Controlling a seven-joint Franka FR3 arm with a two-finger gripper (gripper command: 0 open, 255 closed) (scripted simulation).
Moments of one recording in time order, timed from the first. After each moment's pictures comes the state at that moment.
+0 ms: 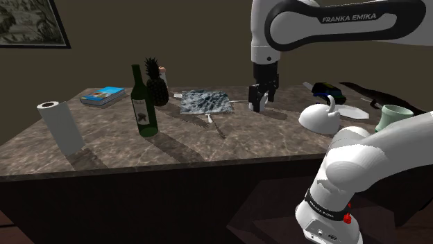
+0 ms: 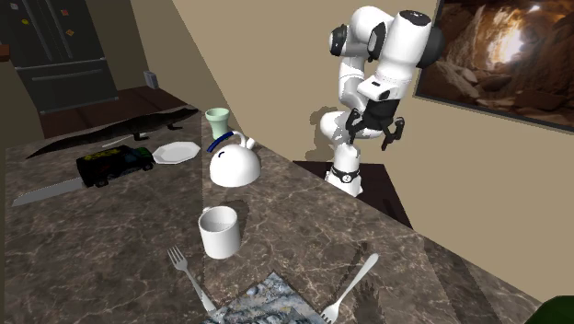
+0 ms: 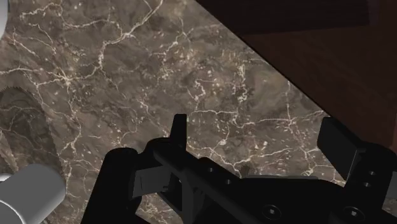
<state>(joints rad) 0.01 -0.76 0.06 -2.42 -0.08 1.56 0.16</state>
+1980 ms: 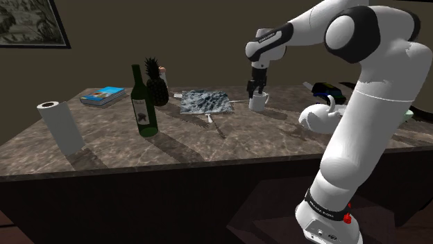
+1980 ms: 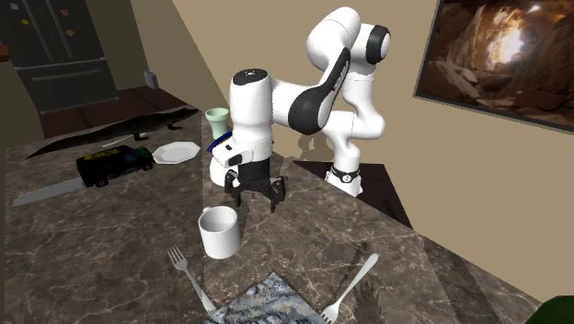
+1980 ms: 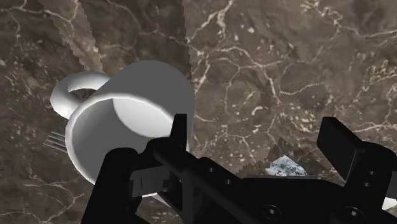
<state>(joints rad) -0.14 0.03 -0.44 -1.98 -0.01 2.03 -0.46</state>
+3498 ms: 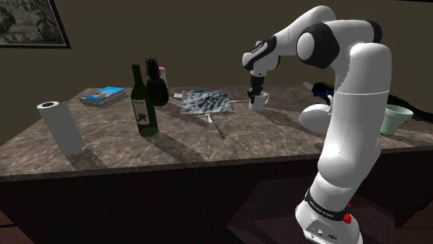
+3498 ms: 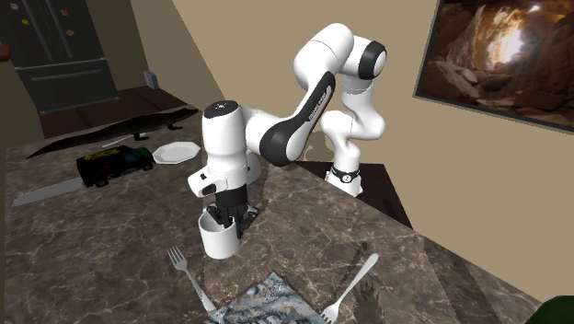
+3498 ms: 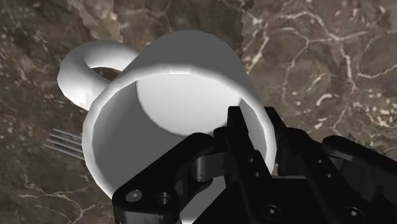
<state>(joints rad) -0.21 0.26 -0.45 -1.85 0.14 2.12 -0.61</state>
